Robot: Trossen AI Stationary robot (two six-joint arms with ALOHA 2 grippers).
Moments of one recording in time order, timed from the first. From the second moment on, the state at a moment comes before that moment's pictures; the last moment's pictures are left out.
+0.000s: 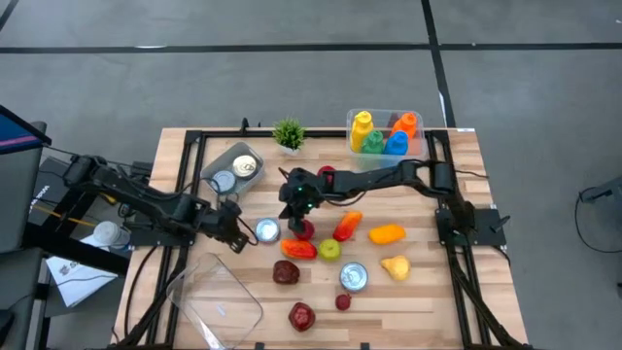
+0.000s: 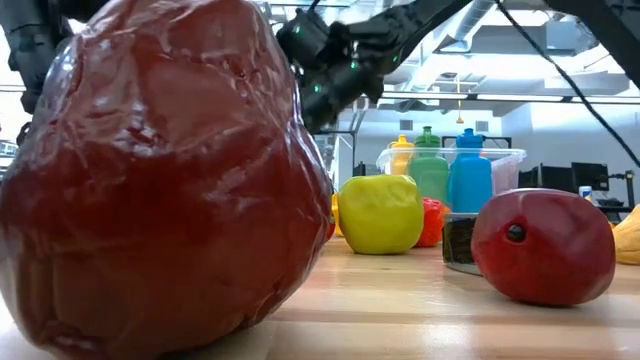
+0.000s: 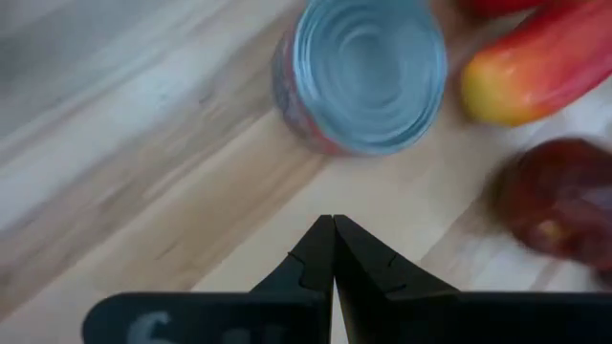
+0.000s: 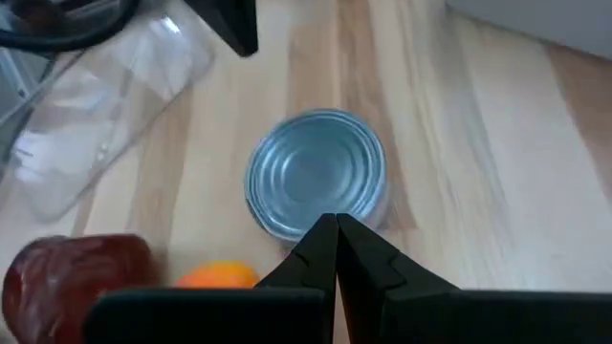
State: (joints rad) left arm -0.30 0.98 0.51 -0.62 -0.20 -1.19; right arm -0.10 2.14 1.53 -0.12 -0.31 0.15
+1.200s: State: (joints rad) left arm -0.30 0.89 0.40 -0.49 -0.26 -1.26; right arm -0.11 2.31 1.66 -0.15 -0.36 0.09
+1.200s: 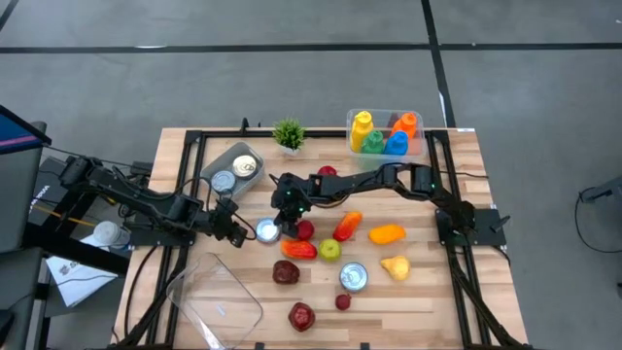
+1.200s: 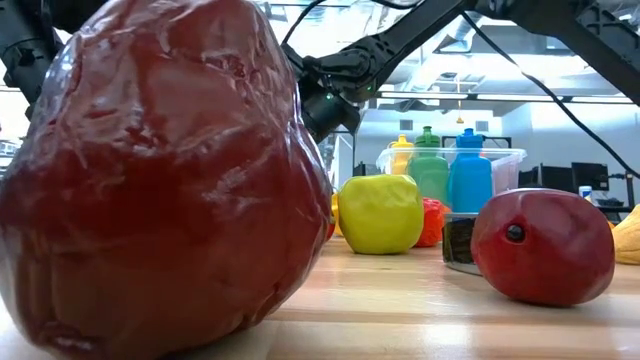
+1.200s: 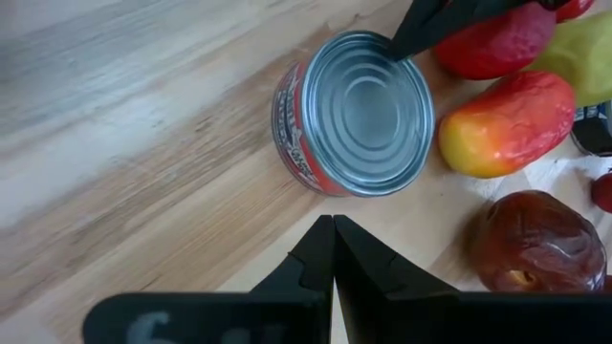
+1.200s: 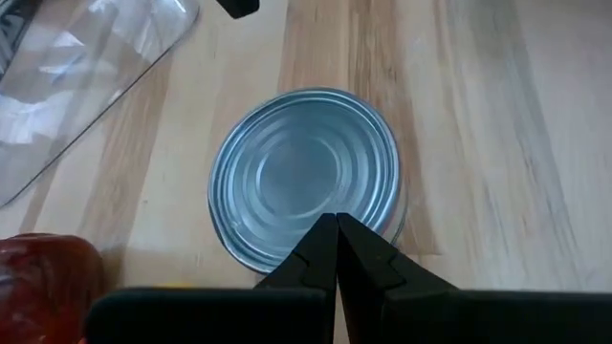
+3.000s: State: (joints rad) left arm -0.30 0.89 0.40 -0.48 -0.40 -1.32; right arm -0.10 2.22 1.66 -0.35 -0.16 -0.08
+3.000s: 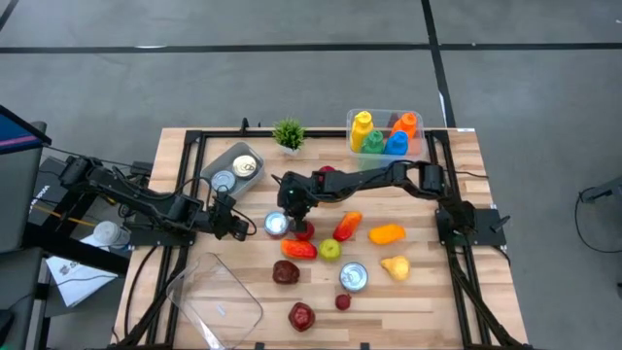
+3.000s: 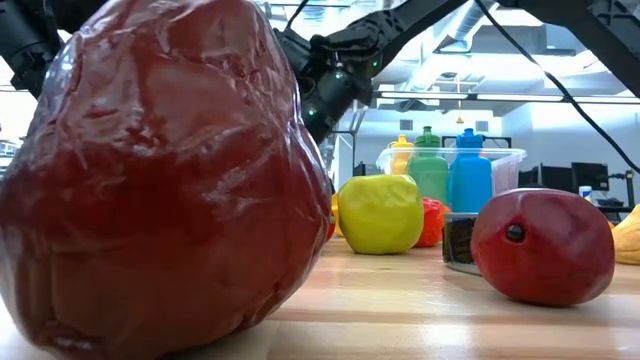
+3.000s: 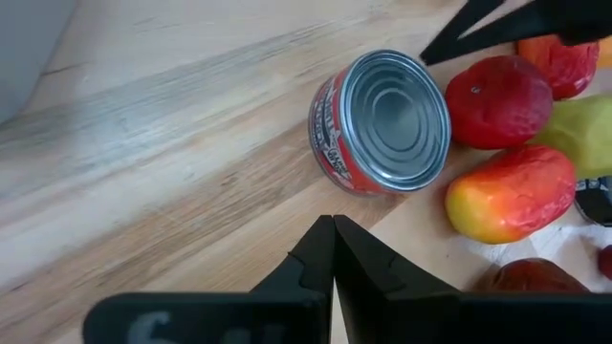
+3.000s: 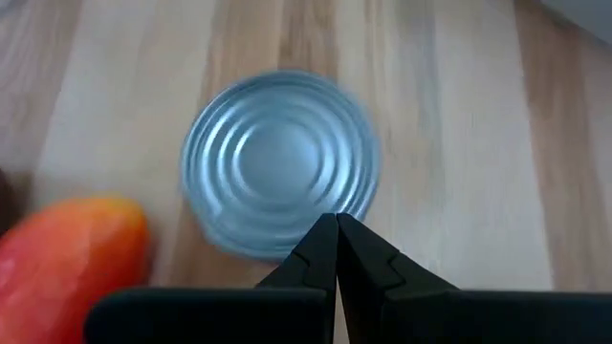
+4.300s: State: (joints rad) left arm -0.30 1.10 0.40 -0.22 -0.51 -1.42; right arm -0.13 2.25 1.59 -0.33 -0.15 -0.01
